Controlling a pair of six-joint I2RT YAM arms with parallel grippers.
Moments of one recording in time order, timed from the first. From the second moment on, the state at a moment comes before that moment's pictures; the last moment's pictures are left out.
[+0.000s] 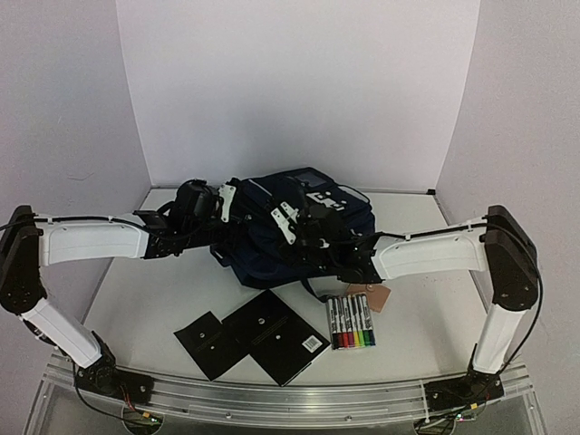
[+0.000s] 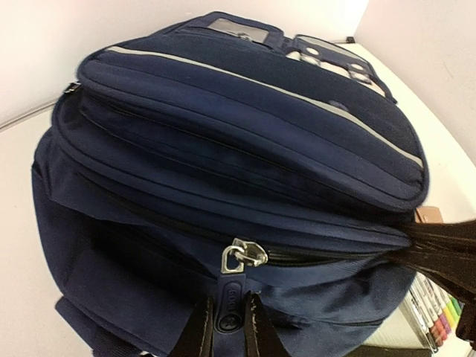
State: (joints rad) left arm -0.77 1.51 0.99 -0.02 -0.12 -0.23; right arm 1.01 1.86 1.24 0.19 0.42 -0.19
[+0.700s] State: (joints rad) left arm -0.55 1.58 1.07 -0.03 0.16 -0.21; right arm 1.00 1.56 1.04 0.06 0.28 -0.03
